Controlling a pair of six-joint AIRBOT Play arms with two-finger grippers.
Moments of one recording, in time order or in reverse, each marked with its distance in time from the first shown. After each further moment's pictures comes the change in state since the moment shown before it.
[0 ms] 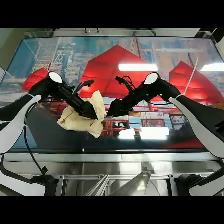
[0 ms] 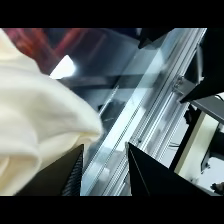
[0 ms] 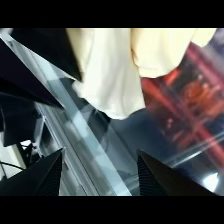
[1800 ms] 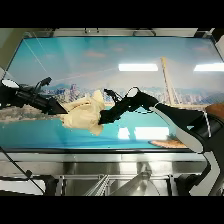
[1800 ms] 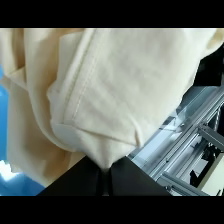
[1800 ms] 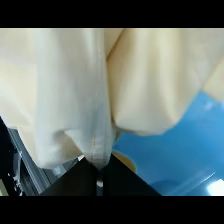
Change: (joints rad) left arm 0.441 0.131 -0.159 0.059 0.069 0.052; right arm 0.123 -0.150 0.000 0.081 -0.206 -0.045
